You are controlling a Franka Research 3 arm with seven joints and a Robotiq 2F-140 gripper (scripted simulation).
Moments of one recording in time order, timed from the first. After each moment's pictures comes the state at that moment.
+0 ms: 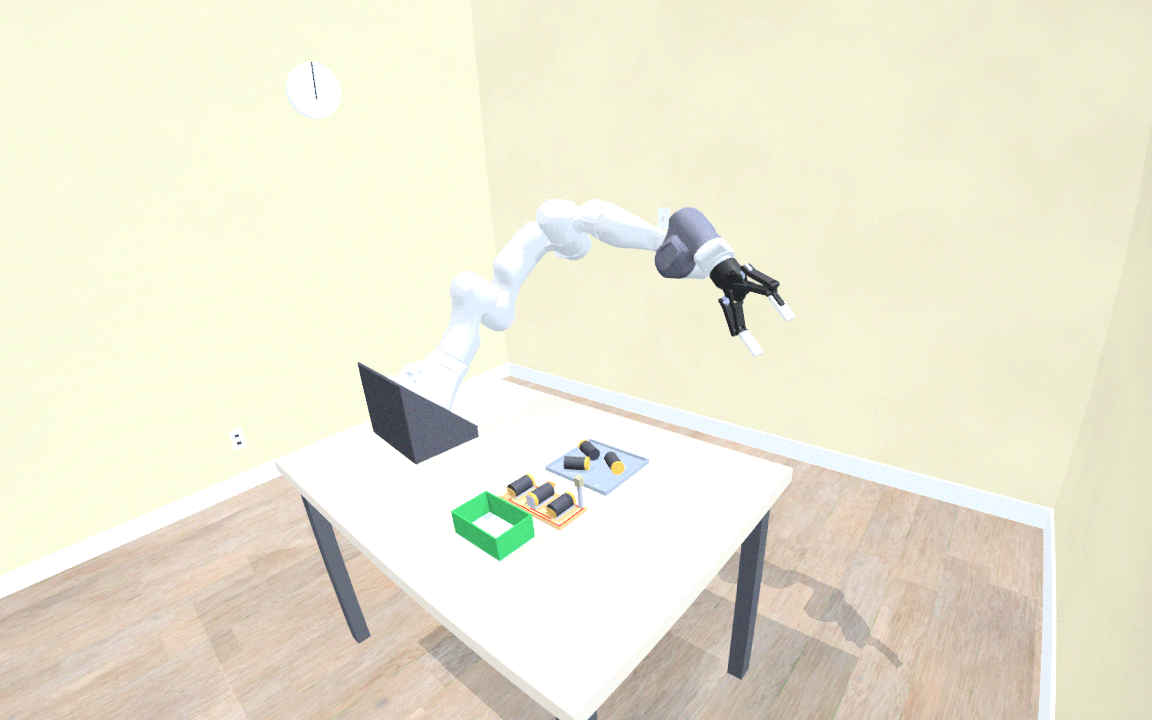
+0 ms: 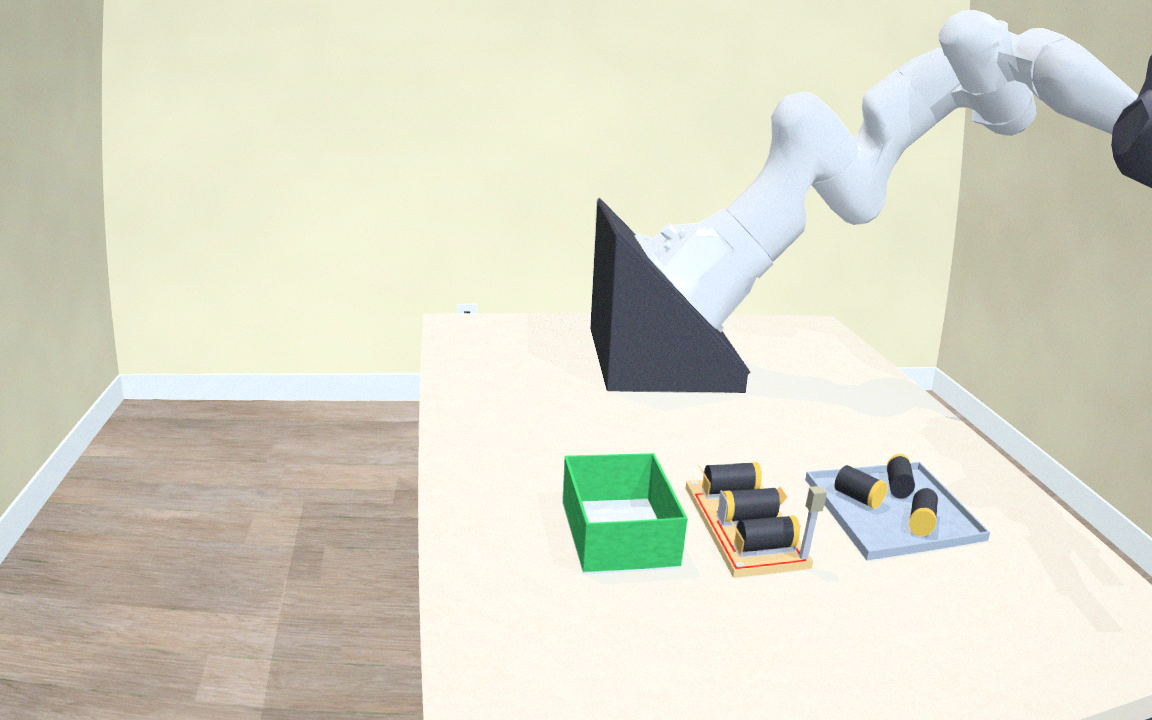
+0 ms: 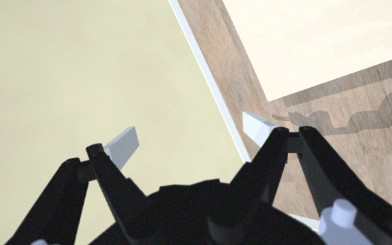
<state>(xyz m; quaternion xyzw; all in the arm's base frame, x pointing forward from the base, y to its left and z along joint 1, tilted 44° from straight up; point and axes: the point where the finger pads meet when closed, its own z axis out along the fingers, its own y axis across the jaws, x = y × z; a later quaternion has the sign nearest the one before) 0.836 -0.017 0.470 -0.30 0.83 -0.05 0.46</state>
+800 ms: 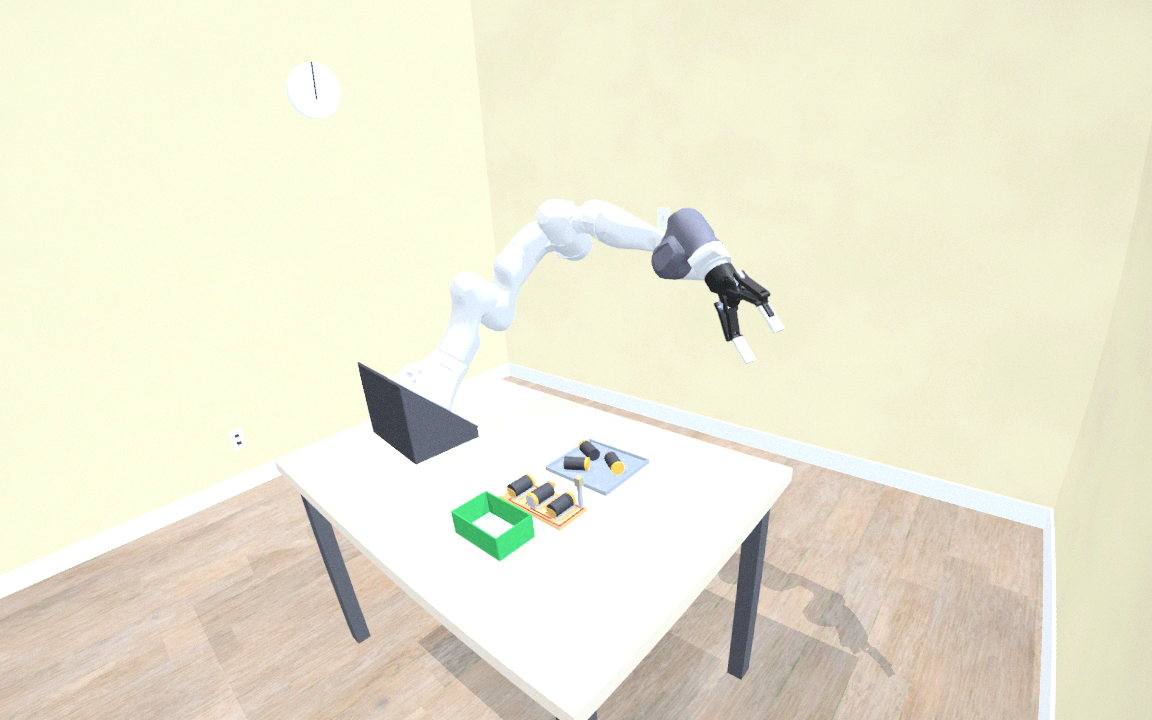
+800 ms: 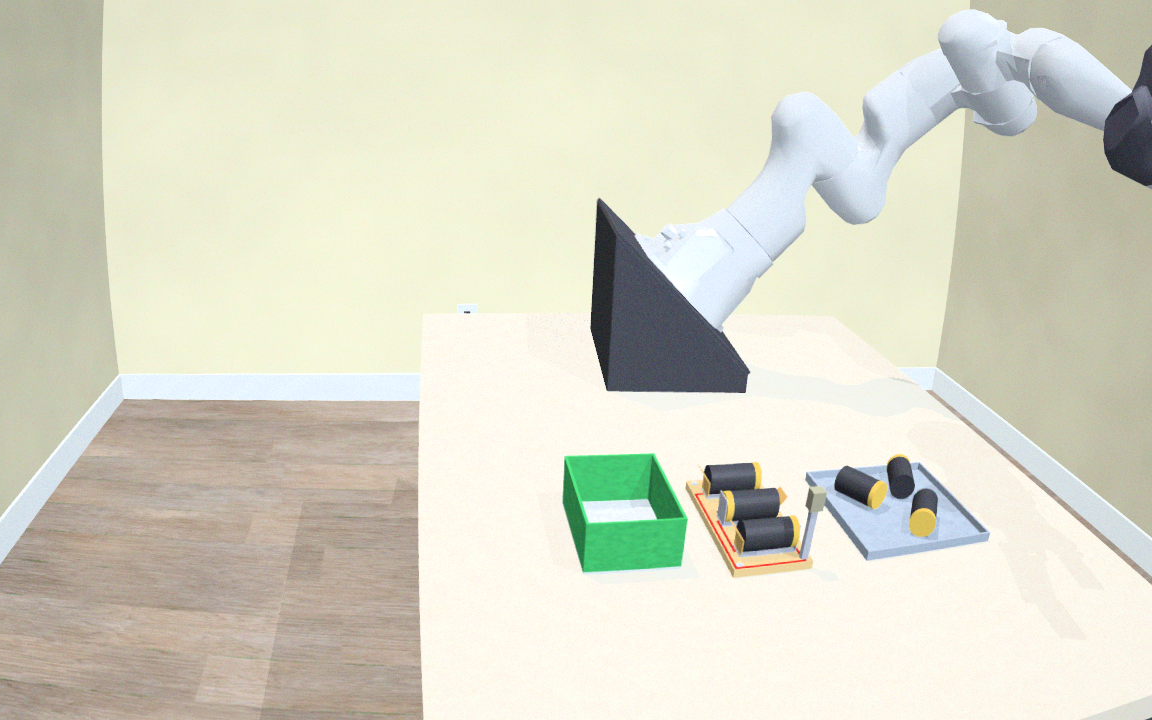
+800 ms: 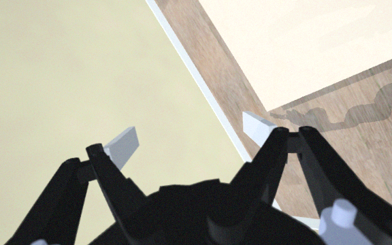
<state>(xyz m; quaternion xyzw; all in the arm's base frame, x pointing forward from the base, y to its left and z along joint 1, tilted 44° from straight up) 0.829 -0.034 0.436 -0.27 0.86 -0.02 0.43</state>
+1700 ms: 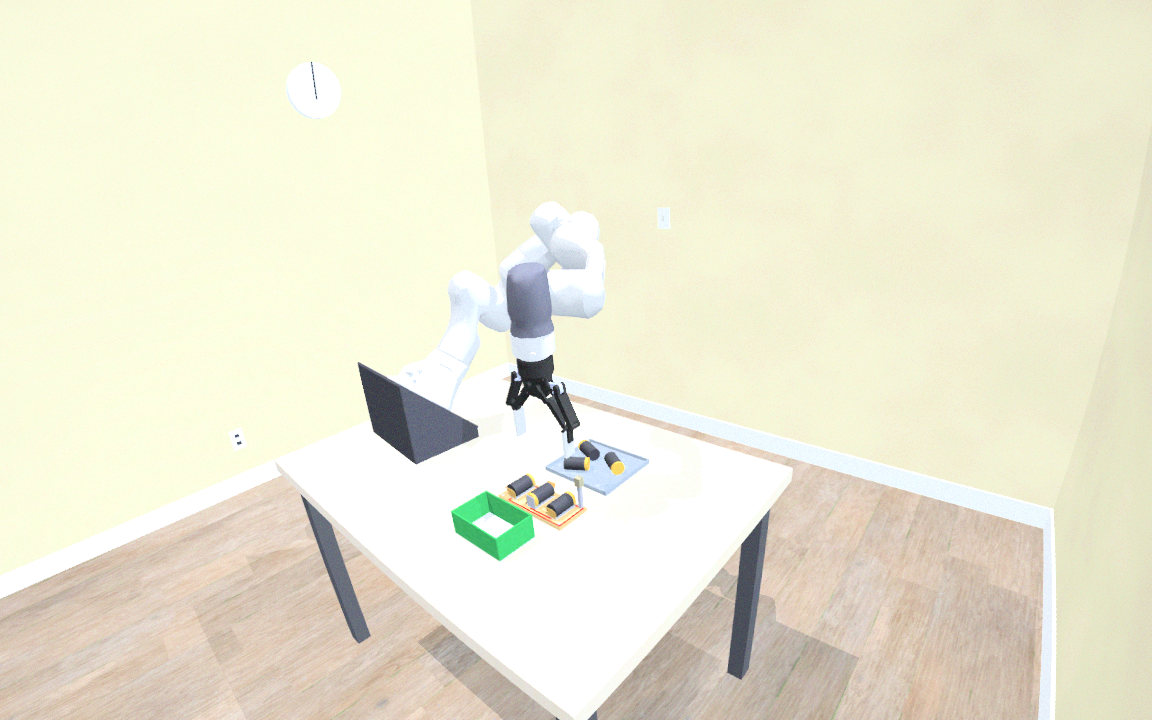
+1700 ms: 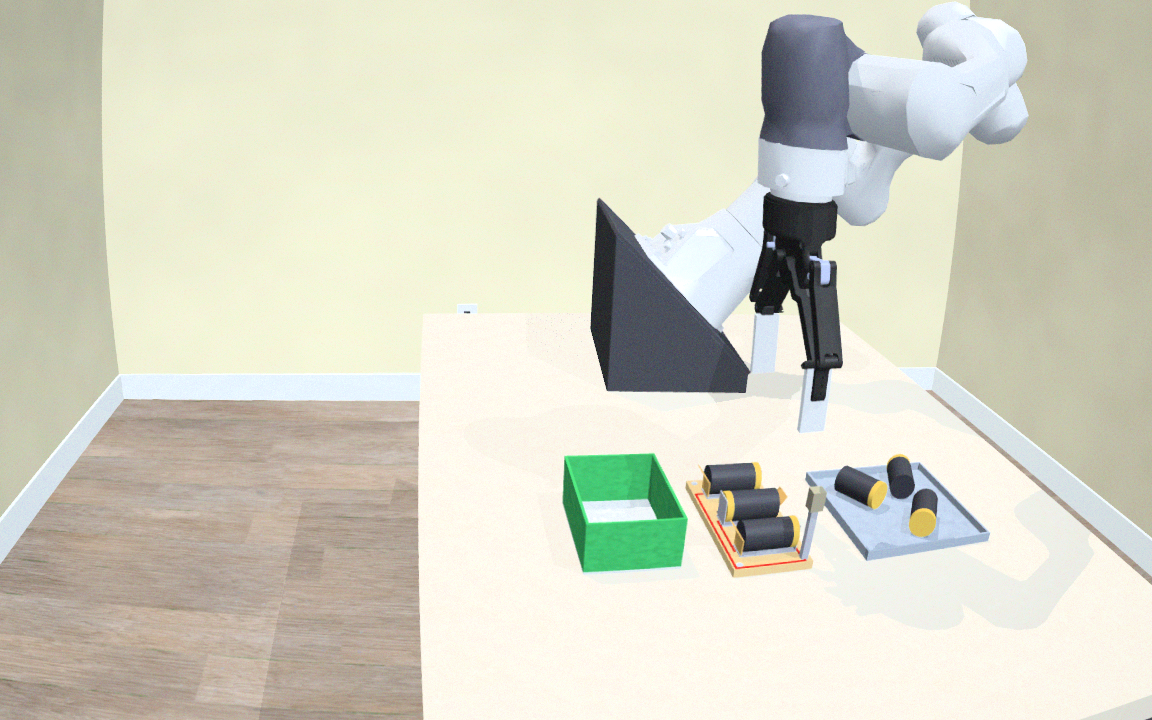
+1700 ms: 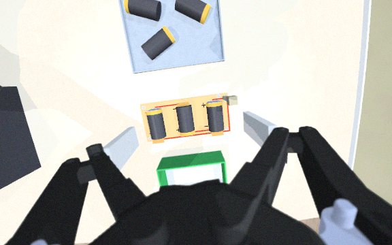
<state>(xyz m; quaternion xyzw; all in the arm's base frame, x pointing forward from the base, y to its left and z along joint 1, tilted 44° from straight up) 0.501 -0.134 0.039 0.69 0.61 0.30 -0.25</state>
